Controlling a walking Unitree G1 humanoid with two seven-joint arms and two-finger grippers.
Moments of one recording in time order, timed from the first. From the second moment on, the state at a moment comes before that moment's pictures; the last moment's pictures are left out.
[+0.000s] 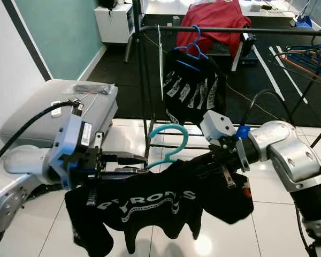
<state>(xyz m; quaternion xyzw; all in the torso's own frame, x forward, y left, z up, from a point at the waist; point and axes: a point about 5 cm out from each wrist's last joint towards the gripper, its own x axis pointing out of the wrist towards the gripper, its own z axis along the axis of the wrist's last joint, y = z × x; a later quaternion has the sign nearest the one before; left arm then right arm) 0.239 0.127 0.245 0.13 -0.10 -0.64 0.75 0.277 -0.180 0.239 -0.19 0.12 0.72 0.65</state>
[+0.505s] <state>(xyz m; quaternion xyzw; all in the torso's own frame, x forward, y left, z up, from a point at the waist) 0.266 0.188 0.257 0.13 -0.12 -0.51 0.84 0.283 -0.216 0.260 -0.18 0.09 0.65 0.73</state>
